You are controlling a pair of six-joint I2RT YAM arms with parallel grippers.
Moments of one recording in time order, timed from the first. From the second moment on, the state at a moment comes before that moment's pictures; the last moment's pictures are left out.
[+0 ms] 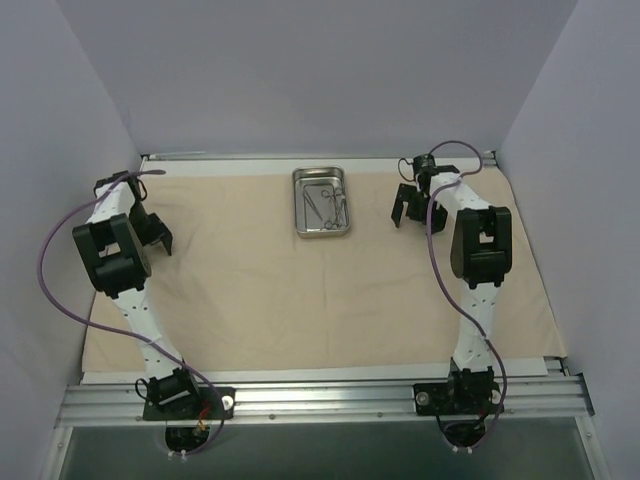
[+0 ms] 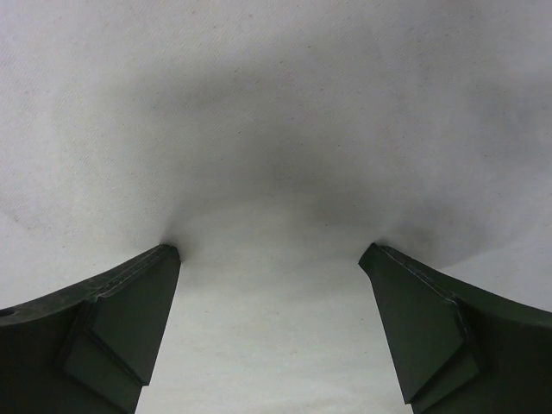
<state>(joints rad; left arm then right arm) 0.33 2.28 1.87 -1.13 -0.12 -0.37 0.09 2.24 1.75 -0.79 0.10 0.39</state>
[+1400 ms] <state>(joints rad) 0.16 1.92 1.30 -0.97 -0.03 -0.42 0.31 2.15 1.79 -0.84 0.03 0.36</state>
